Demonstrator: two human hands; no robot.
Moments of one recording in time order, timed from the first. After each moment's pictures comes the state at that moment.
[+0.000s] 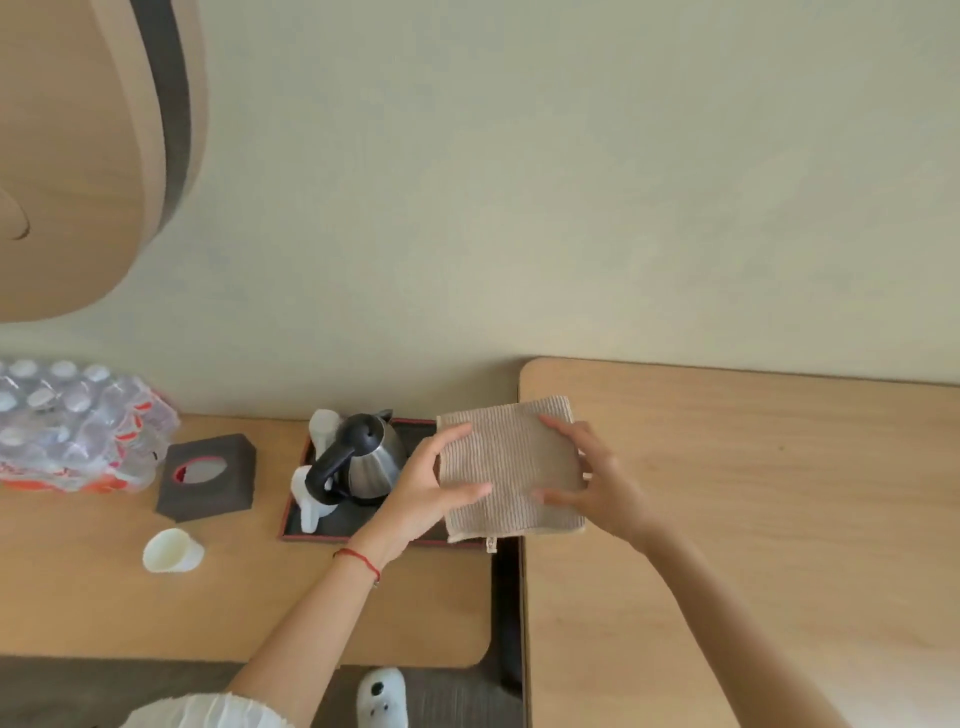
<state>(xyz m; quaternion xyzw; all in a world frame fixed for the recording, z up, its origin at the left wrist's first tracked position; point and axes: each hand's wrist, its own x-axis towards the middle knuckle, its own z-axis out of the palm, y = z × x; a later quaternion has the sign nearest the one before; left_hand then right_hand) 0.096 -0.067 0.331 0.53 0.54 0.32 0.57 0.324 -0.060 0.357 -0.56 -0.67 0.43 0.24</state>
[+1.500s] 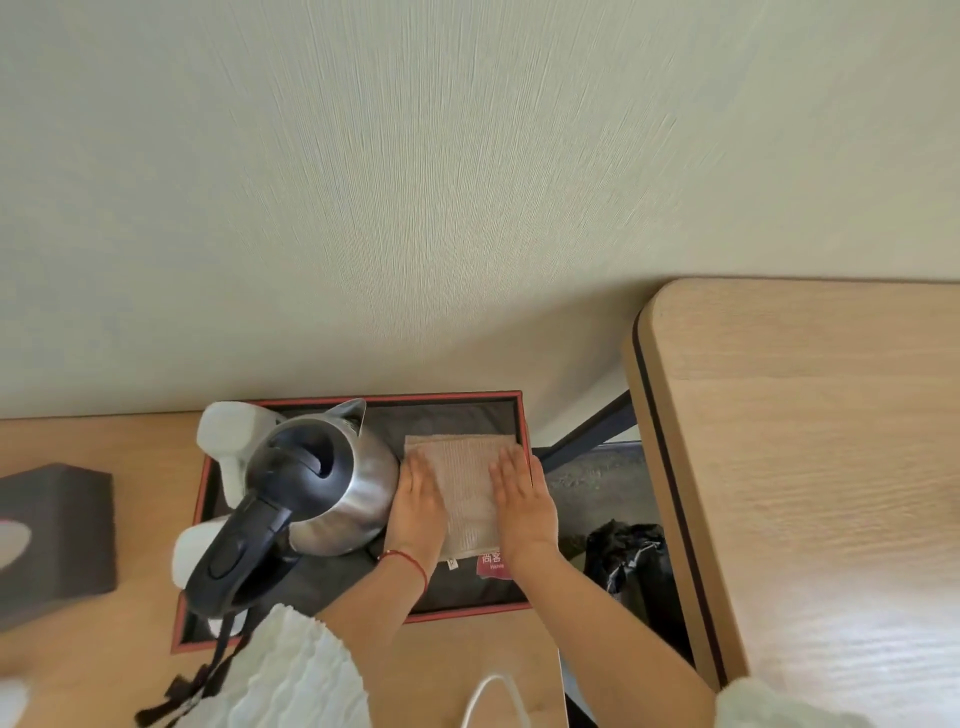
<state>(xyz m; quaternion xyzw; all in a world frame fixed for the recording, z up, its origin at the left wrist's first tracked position) 0.063 0.080 -0.025 0.81 0.48 -0.34 -0.02 0.194 0.067 -0.029 -0.61 -0.71 0.07 -0.33</state>
